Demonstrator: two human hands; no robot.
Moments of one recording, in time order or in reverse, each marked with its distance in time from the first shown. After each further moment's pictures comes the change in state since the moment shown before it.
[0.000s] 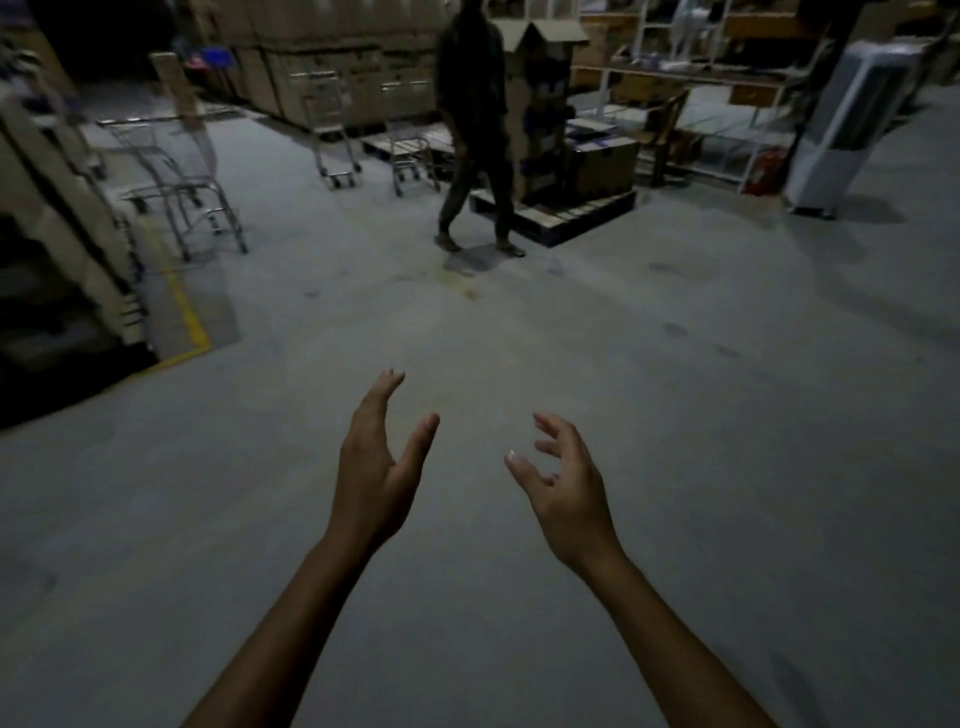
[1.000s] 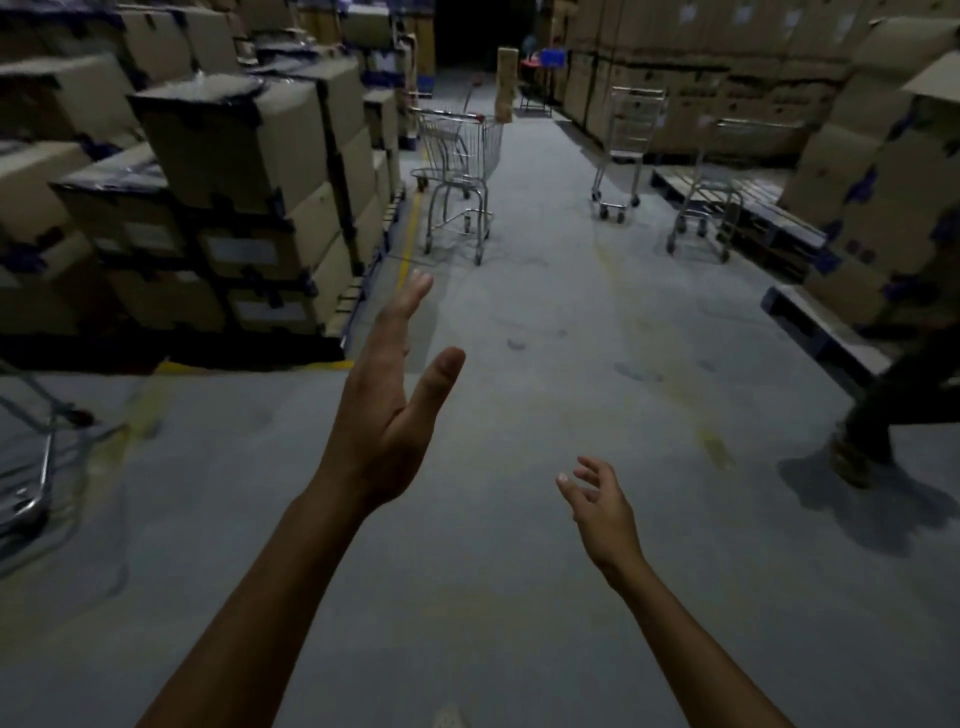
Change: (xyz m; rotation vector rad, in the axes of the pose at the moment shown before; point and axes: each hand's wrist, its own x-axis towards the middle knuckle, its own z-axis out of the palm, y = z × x) left_hand 0.685 -0.412 -0.098 0.145 0.411 -0.072; right_hand 0.802 0.115 0.524 -0.008 -0.558 0.094
